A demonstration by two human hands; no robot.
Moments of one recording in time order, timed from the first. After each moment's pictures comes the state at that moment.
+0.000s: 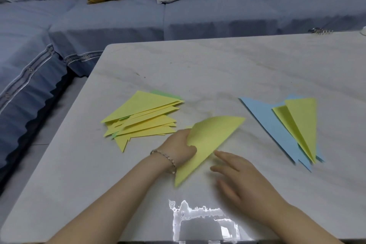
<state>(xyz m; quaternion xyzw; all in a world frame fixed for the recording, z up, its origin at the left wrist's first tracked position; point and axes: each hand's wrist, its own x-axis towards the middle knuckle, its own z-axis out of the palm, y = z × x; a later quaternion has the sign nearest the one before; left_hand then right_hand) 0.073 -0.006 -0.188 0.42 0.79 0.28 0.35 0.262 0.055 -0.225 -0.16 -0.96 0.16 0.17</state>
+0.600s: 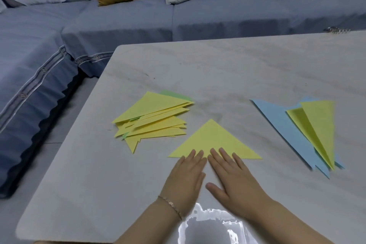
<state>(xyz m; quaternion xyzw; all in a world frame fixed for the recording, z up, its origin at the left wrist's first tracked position) 0.094 -0.055 -0.259 0.59 0.79 0.11 0.08 0.227 0.047 -0.270 -0.21 -0.97 0.07 0.04</state>
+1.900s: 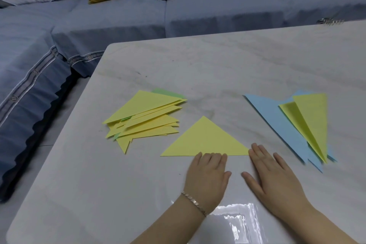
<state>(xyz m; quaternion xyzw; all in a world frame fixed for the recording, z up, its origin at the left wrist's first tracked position) 0.142 -0.016 -0.270 0.61 0.78 0.13 -0.06 0.291 0.090 -0.270 -0.35 -0.93 0.05 0.04</state>
